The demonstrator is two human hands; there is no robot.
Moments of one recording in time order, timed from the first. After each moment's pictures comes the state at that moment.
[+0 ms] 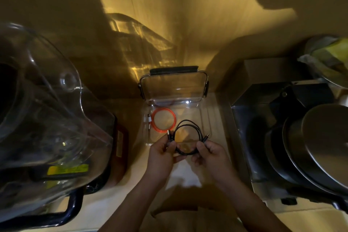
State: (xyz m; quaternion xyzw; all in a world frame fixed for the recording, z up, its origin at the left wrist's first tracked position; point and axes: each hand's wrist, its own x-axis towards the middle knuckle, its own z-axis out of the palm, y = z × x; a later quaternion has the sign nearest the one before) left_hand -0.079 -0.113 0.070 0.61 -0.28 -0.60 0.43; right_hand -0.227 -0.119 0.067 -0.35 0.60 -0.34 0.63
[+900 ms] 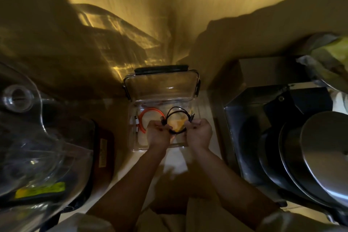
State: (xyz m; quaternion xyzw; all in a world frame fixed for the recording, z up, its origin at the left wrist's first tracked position) left_hand -0.098 -0.211 -0.026 0.73 -0.18 -0.52 0.40; right_hand -0.205 -0.215 -0.002 -0.28 0.78 -0.37 0.41
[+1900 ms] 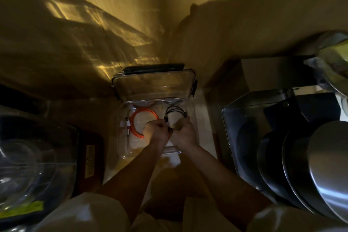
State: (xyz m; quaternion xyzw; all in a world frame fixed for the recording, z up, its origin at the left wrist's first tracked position) left_hand -0.114 -0.244 -0.066 0.78 -0.23 -0.49 0.32; right_hand -0.200 -0.240 -0.043 -0.42 0.78 -0.10 0.46
